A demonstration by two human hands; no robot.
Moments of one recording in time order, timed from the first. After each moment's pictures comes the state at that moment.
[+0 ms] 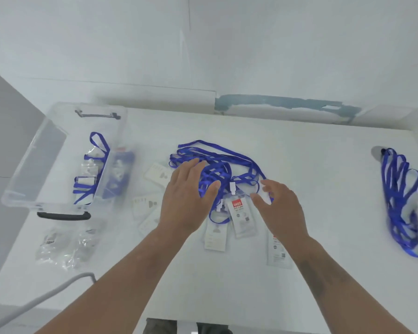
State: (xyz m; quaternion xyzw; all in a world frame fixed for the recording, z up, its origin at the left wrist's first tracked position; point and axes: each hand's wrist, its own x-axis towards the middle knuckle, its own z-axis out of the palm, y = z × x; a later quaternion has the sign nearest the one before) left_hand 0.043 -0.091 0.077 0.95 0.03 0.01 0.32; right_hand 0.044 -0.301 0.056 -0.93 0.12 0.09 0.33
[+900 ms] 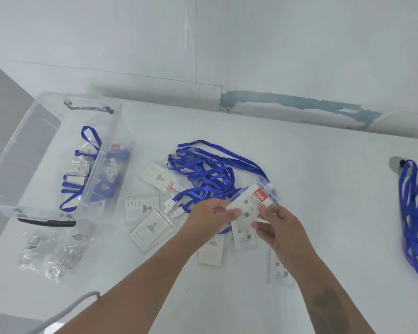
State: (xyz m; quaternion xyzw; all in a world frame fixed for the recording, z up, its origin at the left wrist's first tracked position) left_hand 0.059 -0.127 0.033 0.75 0.20 -0.30 0.55; right_hand 0.052 -0.306 0.050 -0.59 0.33 0.23 0.70
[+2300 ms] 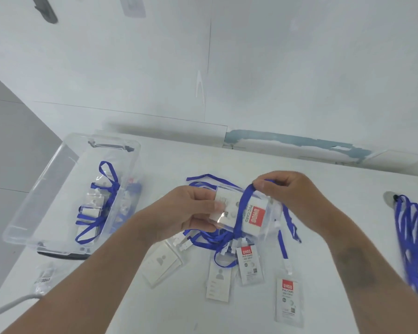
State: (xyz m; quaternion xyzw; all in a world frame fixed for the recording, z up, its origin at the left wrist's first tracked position) left_hand 0.117 -0.044 0.154 0.59 0.10 -0.37 0.71; right_hand 0.152 -0.274 0.178 -0.80 0.01 0.21 0.56
